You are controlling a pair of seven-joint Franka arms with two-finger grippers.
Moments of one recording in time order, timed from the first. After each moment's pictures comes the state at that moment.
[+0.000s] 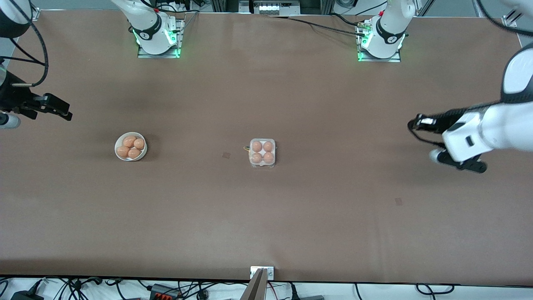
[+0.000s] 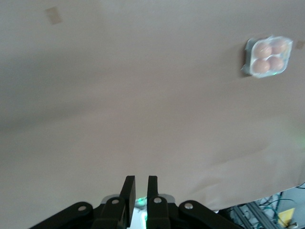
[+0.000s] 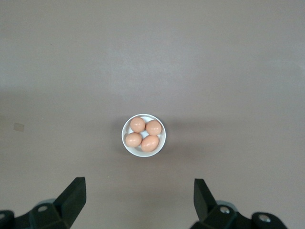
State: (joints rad) left arm 0.06 0.46 -0.20 -1.08 -0.12 1.16 0.01; right arm -0.04 0.00 0.00 -1.73 -0.02 1.75 -0.02
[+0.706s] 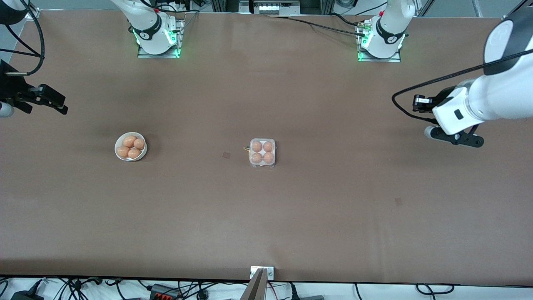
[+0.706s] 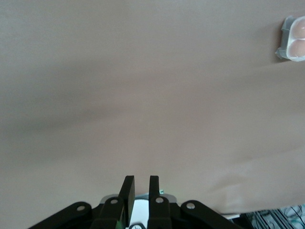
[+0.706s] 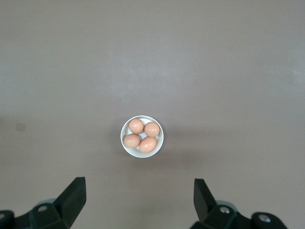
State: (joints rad) left arm 0.06 0.20 -0.20 -1.51 -0.07 1.37 0.01; right arm -0.05 -0.04 0.00 -1.74 -0.02 1.75 -0.04
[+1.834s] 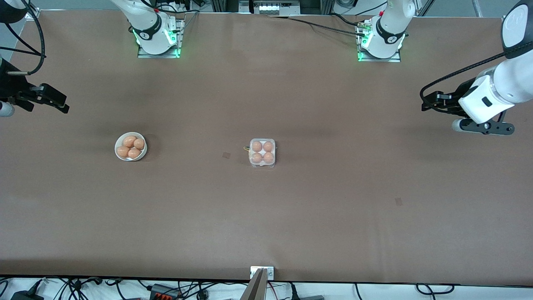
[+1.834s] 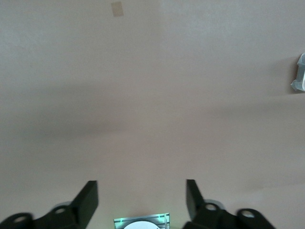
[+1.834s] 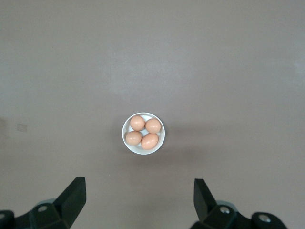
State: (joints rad) left arm 0.15 0.08 -0.20 -1.66 -0.07 1.51 0.02; right arm -0.03 -0.04 -0.02 -1.73 -0.02 1.73 -0.01
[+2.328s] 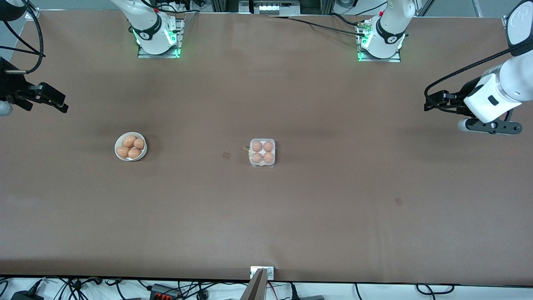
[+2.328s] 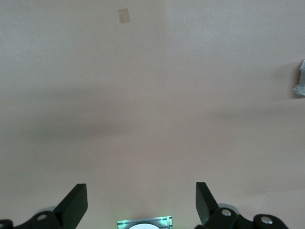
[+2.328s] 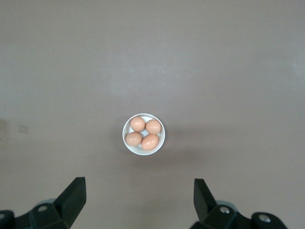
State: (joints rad) left arm 0.16 0.08 -0.19 -1.64 -0.06 1.52 0.01; right arm -0.03 -0.05 -0.02 -1.73 -0.02 1.73 0.00
